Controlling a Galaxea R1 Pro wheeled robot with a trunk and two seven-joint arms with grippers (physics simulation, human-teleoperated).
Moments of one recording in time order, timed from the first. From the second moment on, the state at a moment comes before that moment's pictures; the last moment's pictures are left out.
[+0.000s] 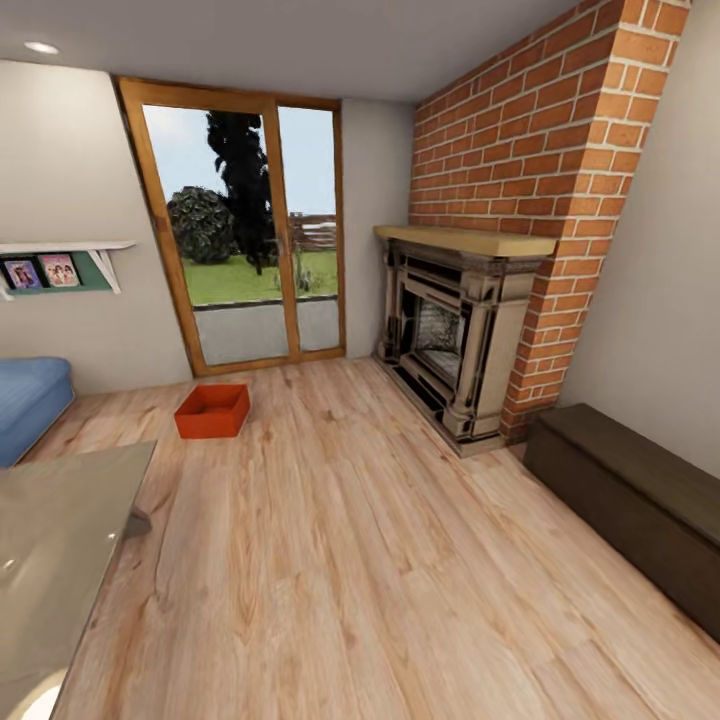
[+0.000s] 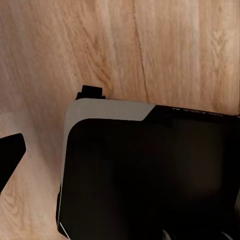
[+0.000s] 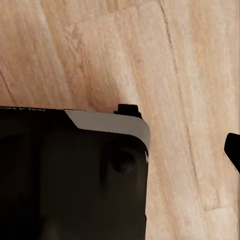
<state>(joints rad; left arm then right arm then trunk) -0.26 0.04 0.00 0.00 0.18 0.06 -0.10 -0.25 0.03 0.49 0.03 -0.43 -0.07 -0.03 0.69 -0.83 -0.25</state>
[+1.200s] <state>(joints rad) -0.26 0.04 0.00 0.00 0.18 0.06 -0.10 -0.25 0.03 0.49 0.03 -0.43 -0.07 -0.03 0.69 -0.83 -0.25</state>
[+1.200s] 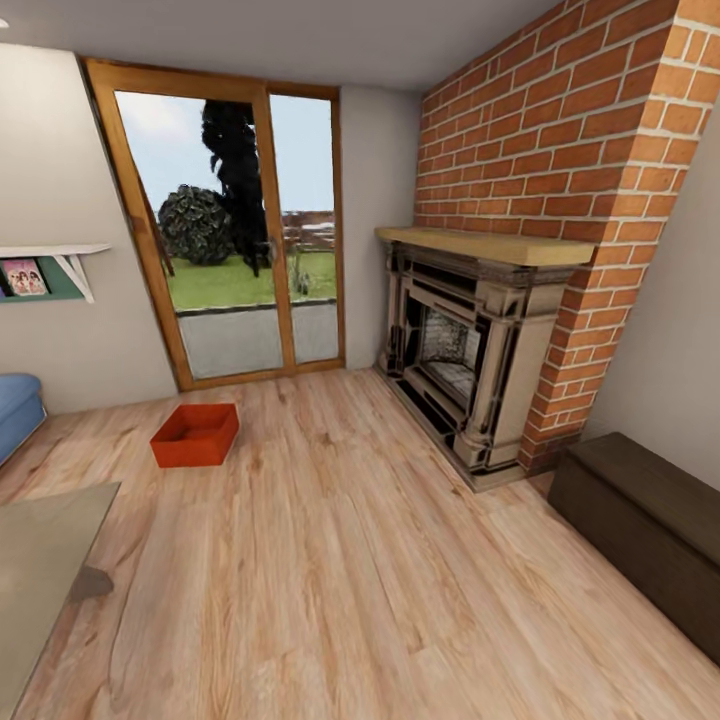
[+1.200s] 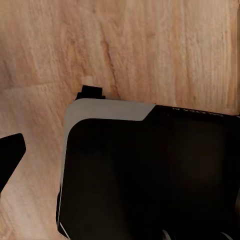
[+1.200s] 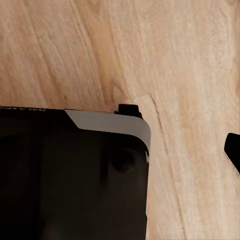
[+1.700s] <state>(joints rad) -0.26 0.04 0.00 0.00 0.18 0.06 -0.10 -0.25 0.03 0.49 0.03 -0.43 -0.07 -0.03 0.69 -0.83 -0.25</state>
